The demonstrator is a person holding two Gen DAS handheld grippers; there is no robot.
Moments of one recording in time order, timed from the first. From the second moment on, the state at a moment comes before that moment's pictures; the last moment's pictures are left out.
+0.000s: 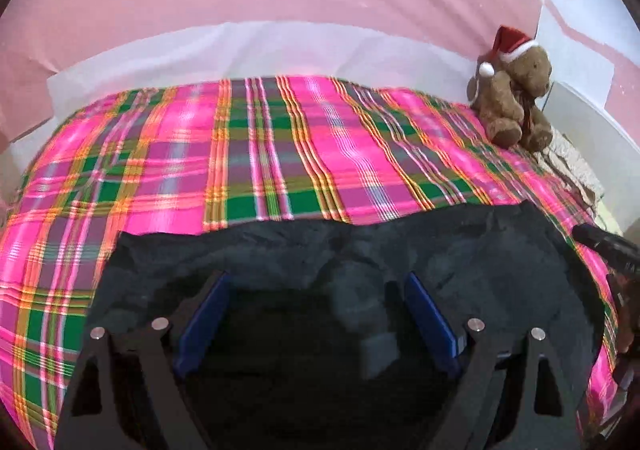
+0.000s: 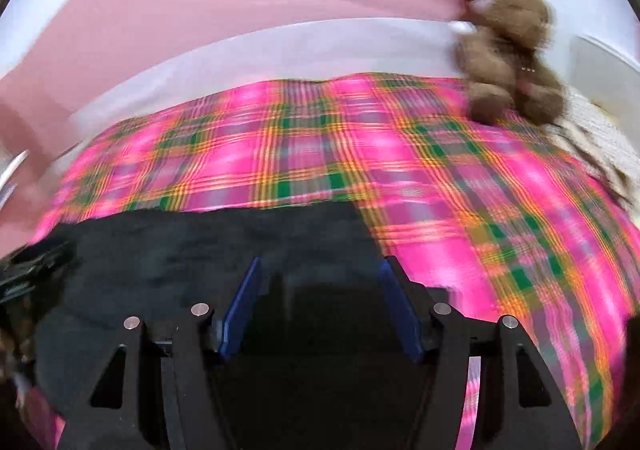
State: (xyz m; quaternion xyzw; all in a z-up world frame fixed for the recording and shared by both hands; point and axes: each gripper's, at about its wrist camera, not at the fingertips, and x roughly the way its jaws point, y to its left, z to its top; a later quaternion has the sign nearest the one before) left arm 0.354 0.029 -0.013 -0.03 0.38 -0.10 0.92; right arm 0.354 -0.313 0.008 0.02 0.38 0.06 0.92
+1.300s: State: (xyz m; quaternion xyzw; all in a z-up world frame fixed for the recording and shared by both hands) left arm 0.343 0.094 -0.044 -0.02 0.37 -0.02 0.93; right arm 0.355 -0.333 -0.058 0.00 0.39 0.01 0.92
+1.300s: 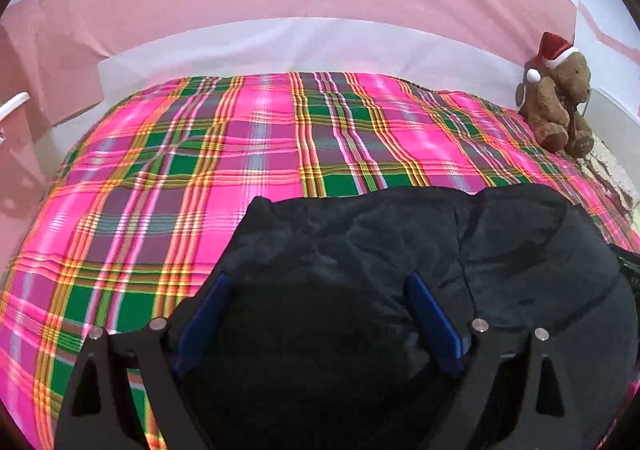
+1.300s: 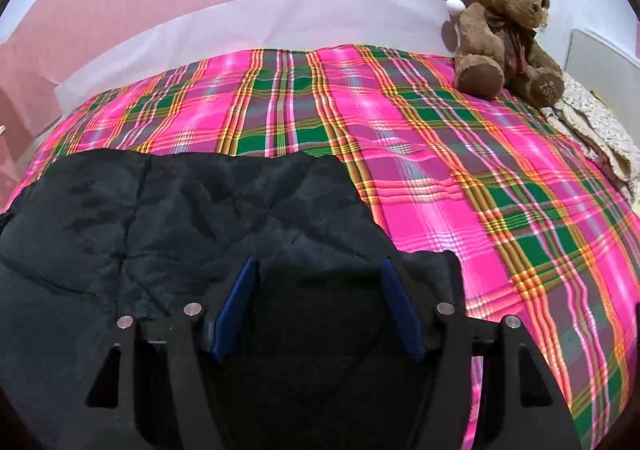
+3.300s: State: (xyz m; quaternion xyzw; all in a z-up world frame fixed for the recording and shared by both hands) left arm 0.323 0.179 -0.100 -0.20 0.45 -0.17 0.85; right arm 0.328 -0.426 -0.103 0.24 0.48 0.14 0.83
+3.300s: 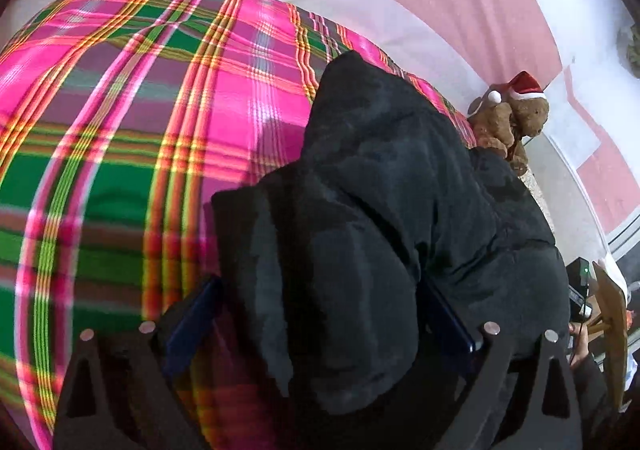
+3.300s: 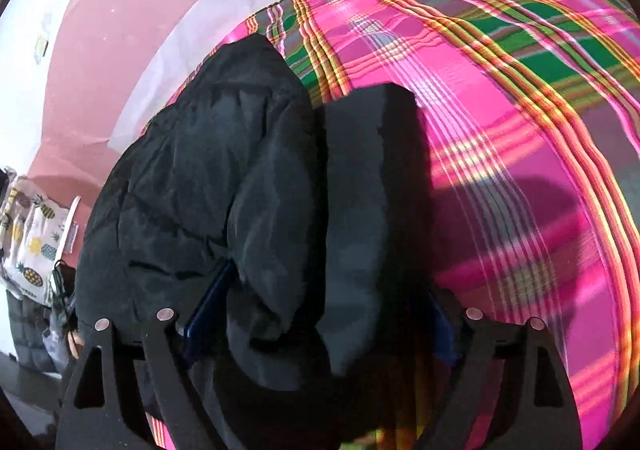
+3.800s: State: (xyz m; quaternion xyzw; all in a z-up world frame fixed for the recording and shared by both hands) left arm 0.326 0.170 -0.103 -0.20 0.45 -0.19 0.85; right arm 0.345 -0.413 -0.105 0.22 0.49 0.18 0.82
